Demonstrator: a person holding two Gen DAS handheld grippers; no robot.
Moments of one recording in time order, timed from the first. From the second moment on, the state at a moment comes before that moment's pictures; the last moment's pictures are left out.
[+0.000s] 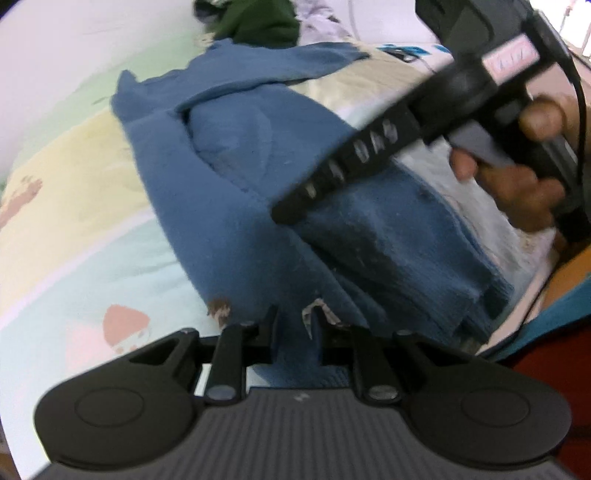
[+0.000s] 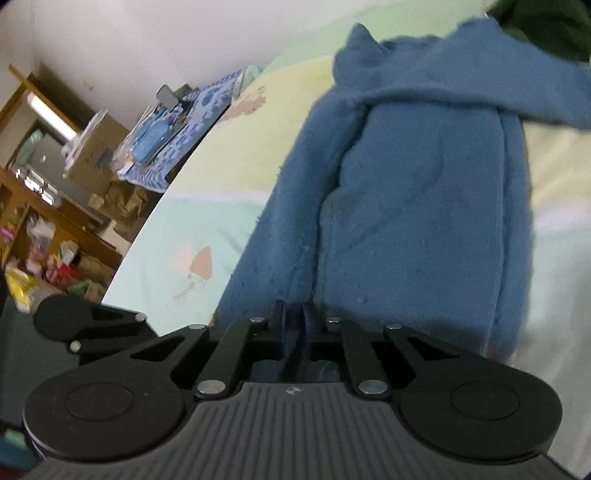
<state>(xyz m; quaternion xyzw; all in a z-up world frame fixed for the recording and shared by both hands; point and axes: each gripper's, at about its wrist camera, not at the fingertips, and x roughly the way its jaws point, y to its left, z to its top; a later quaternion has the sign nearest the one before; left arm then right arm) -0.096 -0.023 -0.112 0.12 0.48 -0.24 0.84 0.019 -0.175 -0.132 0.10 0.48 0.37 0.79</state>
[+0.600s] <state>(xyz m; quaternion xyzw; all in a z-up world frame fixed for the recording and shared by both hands) -0.043 -0.007 -0.125 0.12 0.43 -0.34 0.83 0.144 -0.126 -0.137 0.21 0.43 0.20 0.85</state>
